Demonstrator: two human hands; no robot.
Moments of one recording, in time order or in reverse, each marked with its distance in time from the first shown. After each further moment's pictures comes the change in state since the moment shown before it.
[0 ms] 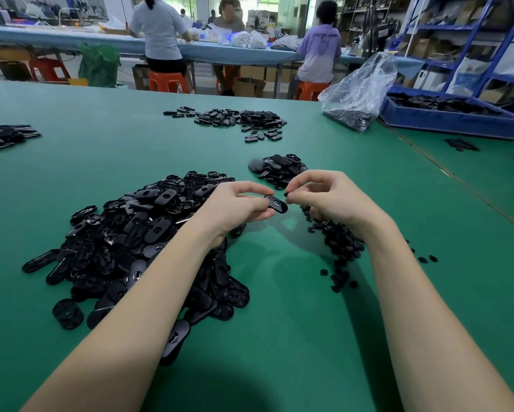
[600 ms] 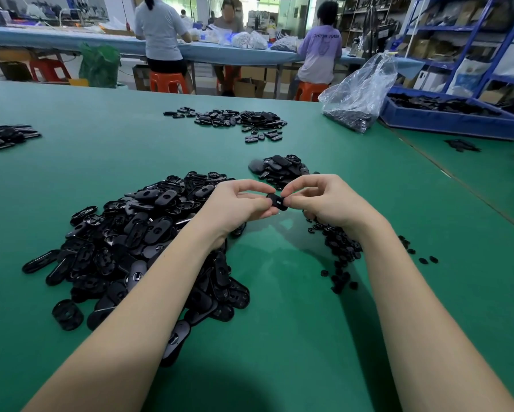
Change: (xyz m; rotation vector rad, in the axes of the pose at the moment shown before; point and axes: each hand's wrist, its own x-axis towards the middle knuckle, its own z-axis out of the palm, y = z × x) left_hand -0.001 -0.001 0.000 -0.036 -0.019 0.046; right_hand -0.001 -0.002 0.006 -0.041 -0.009 0.028
